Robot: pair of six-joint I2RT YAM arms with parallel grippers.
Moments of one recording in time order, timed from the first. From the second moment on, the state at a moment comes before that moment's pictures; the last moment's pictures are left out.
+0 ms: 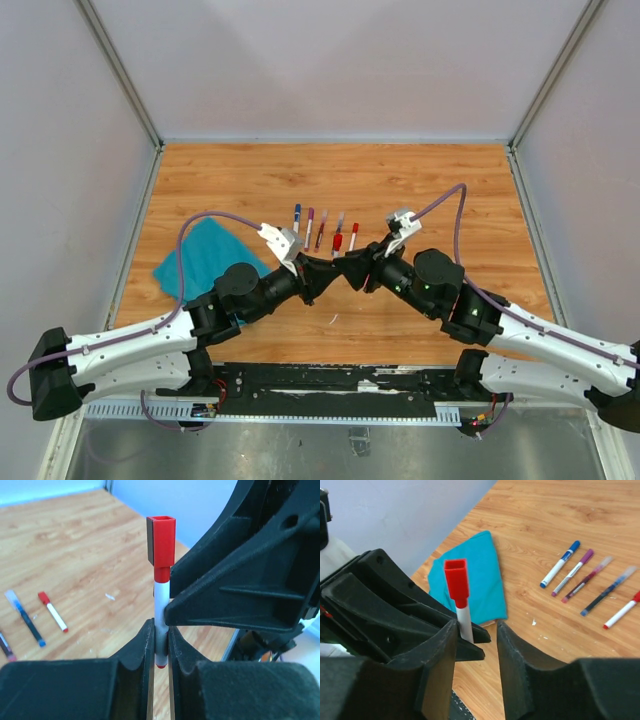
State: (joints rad) left arm -1.10 0.88 0.56 0.32 -0.14 -0.32; right arm 1.11 0.85 0.75 0.01 0.28 0.49
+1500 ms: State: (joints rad) left arm -1.10 0.85 0.52 0.38 -0.14 -0.37; right arm 1.12 0.91 0.83 -0.06 0.24 0.48
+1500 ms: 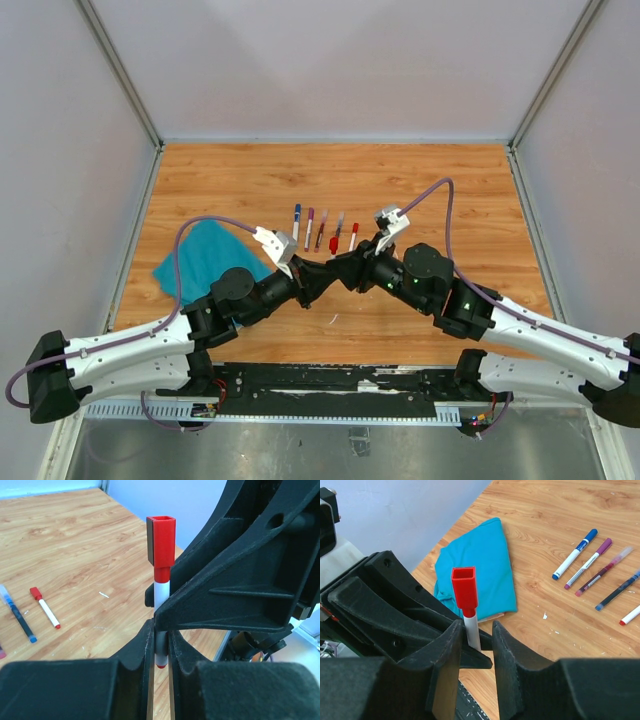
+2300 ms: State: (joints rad) left arm -1.10 0.78 0.50 0.39 -0.18 -0.37; right arm 1.01 0.95 0.82 -0.16 0.30 0.44
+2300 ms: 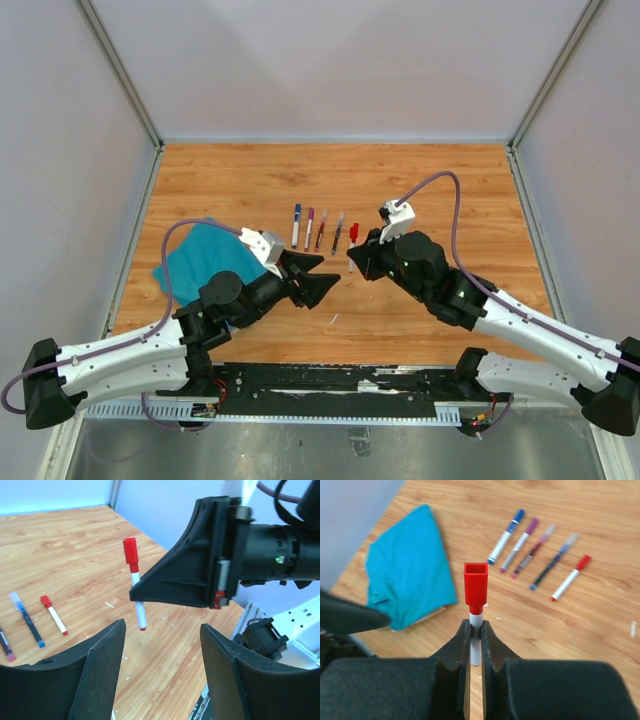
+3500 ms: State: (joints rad) left arm -0.83 0.61 0.39 0.05 -0.30 -0.45; right arm 0.48 1.76 1.13 -0.40 0.00 0.69
